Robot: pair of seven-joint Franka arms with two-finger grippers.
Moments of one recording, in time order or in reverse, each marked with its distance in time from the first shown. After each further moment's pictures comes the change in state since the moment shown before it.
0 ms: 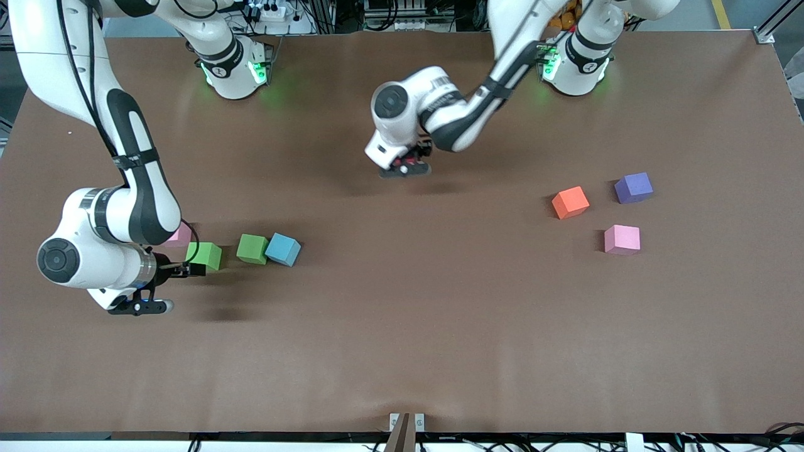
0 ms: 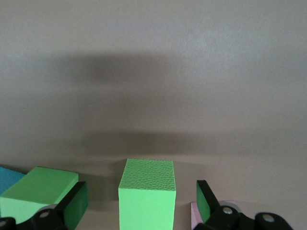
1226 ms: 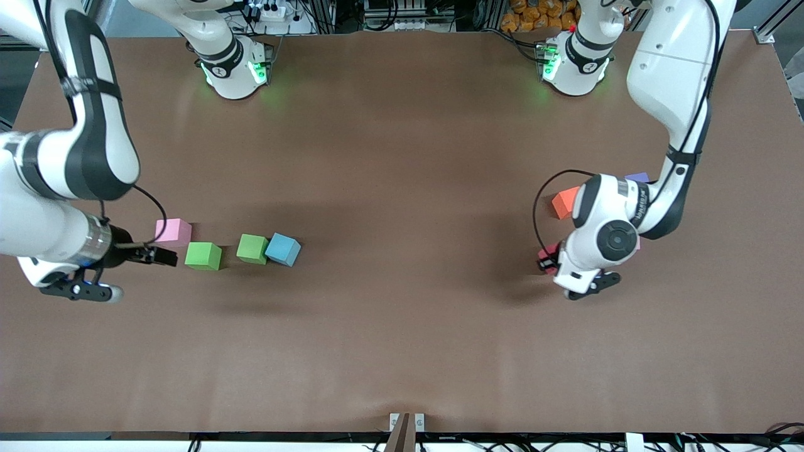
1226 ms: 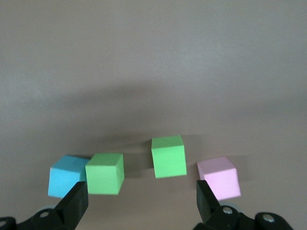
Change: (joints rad) left arm 0.544 -0.027 0.236 0.025 -0.072 -0.034 0.527; right arm 0.025 -0.170 0.007 0.101 0.002 -0.166 0.218
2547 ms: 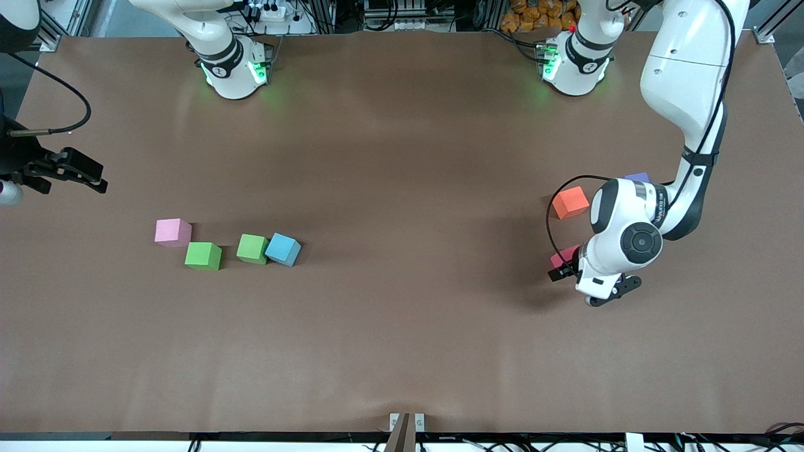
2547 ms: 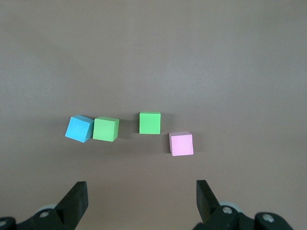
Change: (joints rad) left arm 0.050 0.035 0.066 -0.002 0.000 0.081 -0.002; right arm -0.023 -0.368 0.011 0.013 -0.067 -0.281 -0.157
